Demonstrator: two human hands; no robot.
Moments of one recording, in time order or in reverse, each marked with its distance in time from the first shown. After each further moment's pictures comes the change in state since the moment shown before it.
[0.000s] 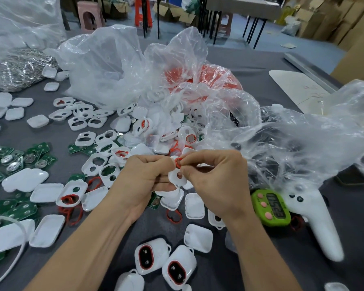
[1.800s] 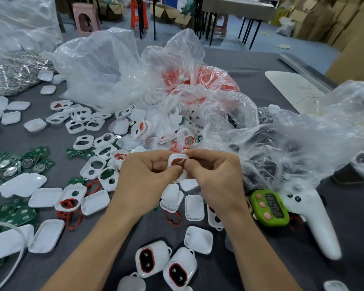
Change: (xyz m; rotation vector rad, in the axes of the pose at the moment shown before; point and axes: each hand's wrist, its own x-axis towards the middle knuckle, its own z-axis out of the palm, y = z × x) left_hand -0.003 -0.005 0.000 0.301 0.043 0.372; right_hand 0.004 0.011 0.006 0.224 0.043 0.230
